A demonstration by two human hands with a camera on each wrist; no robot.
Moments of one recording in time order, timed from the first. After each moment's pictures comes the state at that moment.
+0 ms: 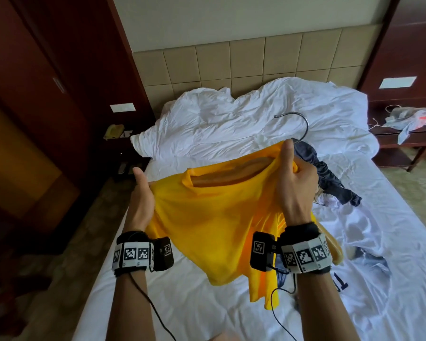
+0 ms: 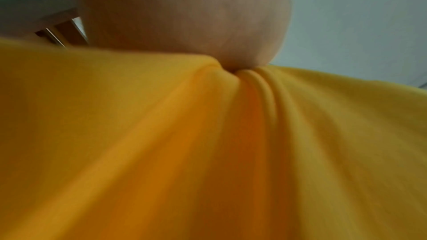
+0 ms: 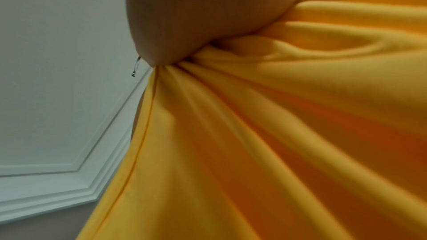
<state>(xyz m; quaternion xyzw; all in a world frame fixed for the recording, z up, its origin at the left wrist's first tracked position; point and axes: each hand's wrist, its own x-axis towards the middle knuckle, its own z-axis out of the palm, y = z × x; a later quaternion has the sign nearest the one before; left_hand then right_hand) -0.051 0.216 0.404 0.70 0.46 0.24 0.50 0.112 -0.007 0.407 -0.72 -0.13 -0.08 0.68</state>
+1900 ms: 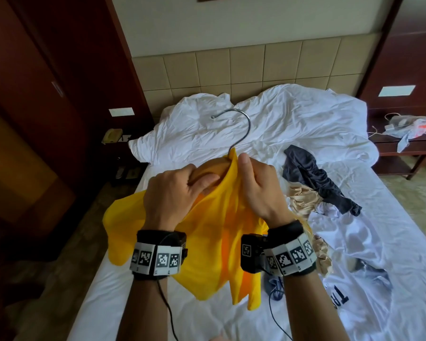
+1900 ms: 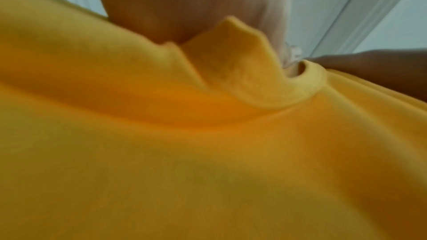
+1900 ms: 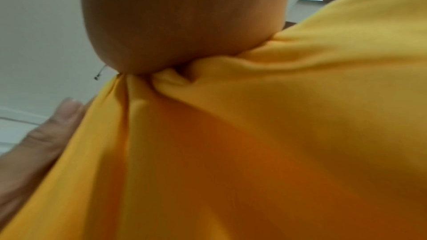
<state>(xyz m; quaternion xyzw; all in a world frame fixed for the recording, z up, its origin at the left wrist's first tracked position) 0.003 0.191 0.427 0.92 0.14 0.37 0.07 0.126 0.031 0.416 -0.70 -0.39 -0.04 0.59</state>
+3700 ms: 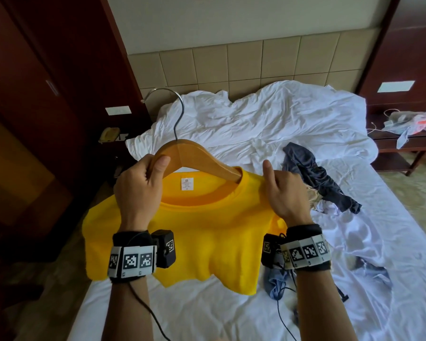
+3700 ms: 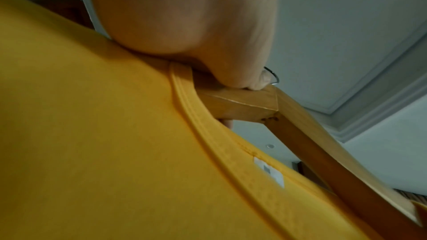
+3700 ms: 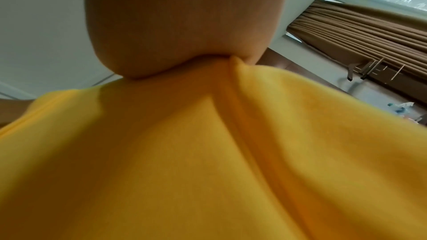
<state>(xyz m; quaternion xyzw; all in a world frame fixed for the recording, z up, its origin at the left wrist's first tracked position) -0.009 0.237 0.422 0.85 0.27 0.40 0.20 0.178 0.007 0.371 -0.83 -0.29 -0.09 0.46</state>
